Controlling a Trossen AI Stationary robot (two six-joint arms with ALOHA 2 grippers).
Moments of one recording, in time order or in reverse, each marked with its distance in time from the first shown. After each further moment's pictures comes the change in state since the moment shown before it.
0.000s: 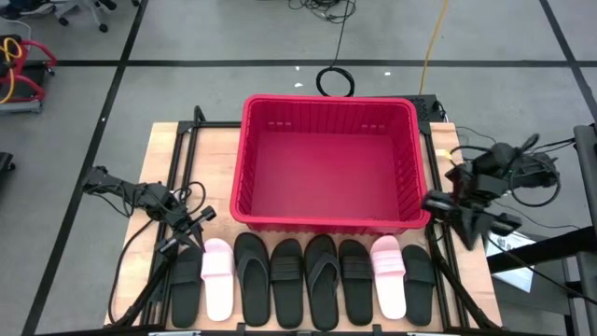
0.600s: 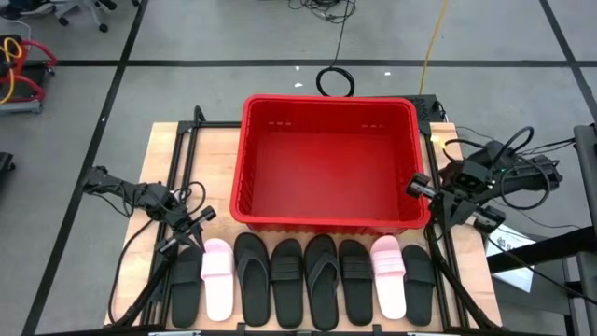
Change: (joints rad) left arm 0.000 0.000 0.000 0.000 0.000 0.000; right arm -0.053 0.058 0.004 0.152 0.160 0.077
